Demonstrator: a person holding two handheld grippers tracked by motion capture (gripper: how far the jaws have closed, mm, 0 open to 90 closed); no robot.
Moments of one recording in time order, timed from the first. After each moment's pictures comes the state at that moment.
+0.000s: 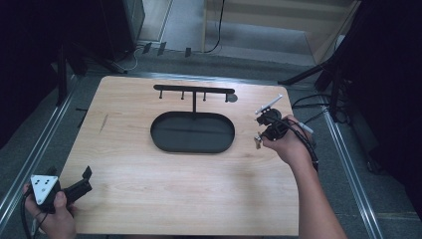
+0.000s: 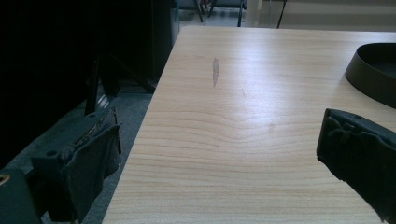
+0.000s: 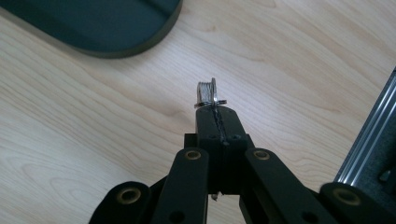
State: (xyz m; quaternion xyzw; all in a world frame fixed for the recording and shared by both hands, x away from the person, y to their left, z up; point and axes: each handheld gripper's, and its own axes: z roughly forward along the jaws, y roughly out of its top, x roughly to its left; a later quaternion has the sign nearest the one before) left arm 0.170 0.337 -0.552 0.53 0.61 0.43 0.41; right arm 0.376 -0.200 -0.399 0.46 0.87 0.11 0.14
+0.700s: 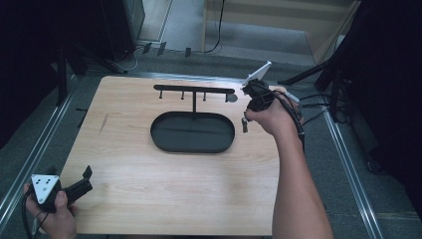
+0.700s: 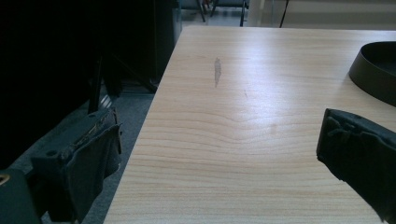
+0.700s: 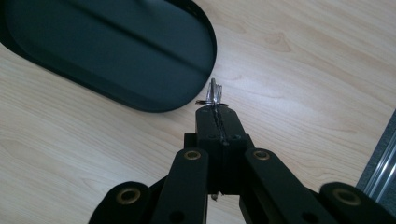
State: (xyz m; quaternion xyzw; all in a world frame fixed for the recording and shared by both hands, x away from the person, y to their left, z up) left arm 0.171 0.336 -0.552 0.53 0.61 0.43 0.40; right arm 0.410 -0.148 -0.337 0.51 0.85 0.12 0.09
